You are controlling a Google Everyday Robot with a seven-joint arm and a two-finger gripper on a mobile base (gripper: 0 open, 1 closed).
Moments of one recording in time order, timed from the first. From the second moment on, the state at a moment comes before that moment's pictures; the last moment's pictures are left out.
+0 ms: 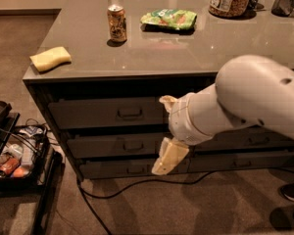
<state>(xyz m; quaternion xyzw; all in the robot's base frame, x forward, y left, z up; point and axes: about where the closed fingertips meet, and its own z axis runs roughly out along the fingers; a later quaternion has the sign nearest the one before) 0.450 -0.039 0.818 -0.64 0.69 0.08 0.31</state>
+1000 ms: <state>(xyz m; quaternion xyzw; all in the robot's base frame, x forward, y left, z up) 0.469 -0.038 0.825 -0.63 0.70 0.06 0.35</state>
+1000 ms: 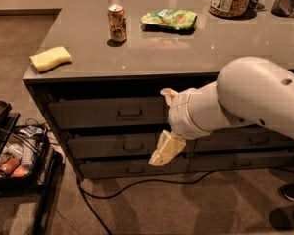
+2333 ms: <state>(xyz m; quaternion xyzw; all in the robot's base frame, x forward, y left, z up) 0.530 -0.025 0.815 -0.54 0.71 0.05 0.45</state>
